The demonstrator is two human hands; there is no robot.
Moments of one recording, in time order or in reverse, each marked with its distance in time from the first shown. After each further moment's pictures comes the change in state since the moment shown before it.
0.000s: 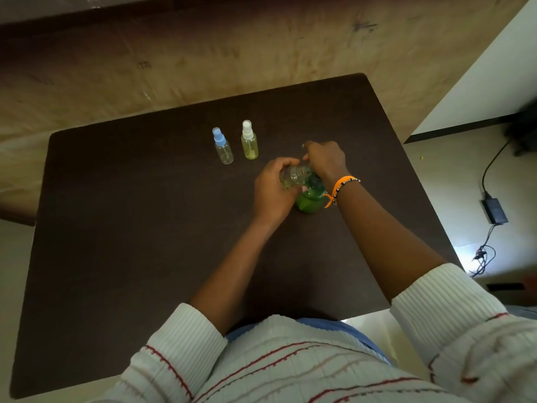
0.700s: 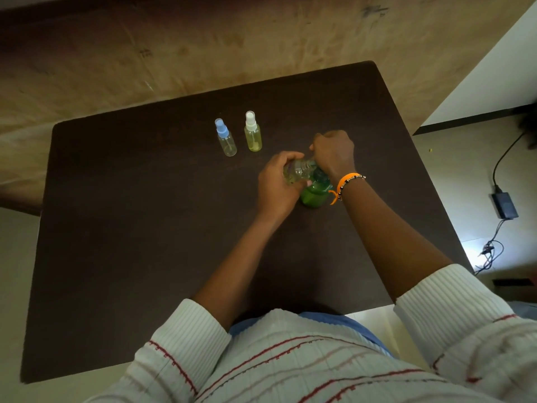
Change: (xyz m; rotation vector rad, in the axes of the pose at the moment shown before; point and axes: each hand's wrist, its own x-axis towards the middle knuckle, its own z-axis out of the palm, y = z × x) left_hand -0.003 0.000 0.001 0.041 0.008 0.005; right_hand -0.001 0.003 0.001 -0.013 0.084 -0.075
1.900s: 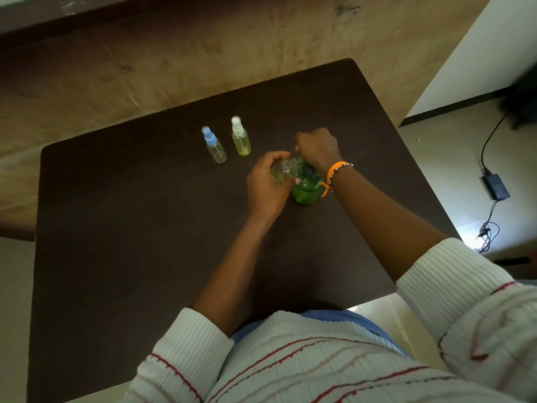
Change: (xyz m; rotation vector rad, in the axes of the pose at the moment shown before) left_hand -0.001 0.002 -0.001 -0.039 -0.009 -0.027; right_hand 0.006 0.001 0.000 -0.016 -0.096 0.031
